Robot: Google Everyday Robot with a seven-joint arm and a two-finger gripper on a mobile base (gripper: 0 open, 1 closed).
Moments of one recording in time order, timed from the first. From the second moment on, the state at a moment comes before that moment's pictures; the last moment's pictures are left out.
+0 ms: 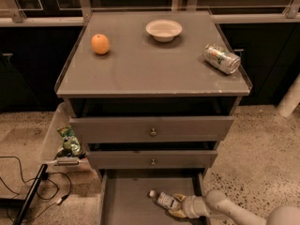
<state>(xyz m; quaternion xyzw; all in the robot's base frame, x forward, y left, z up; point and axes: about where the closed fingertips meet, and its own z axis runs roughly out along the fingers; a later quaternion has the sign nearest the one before) 0.473 -0.149 0.136 -0.50 0.77 0.26 0.30</state>
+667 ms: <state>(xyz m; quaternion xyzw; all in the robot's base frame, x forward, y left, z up) 0.473 -0.149 0.136 -0.50 0.77 0.26 0.30</state>
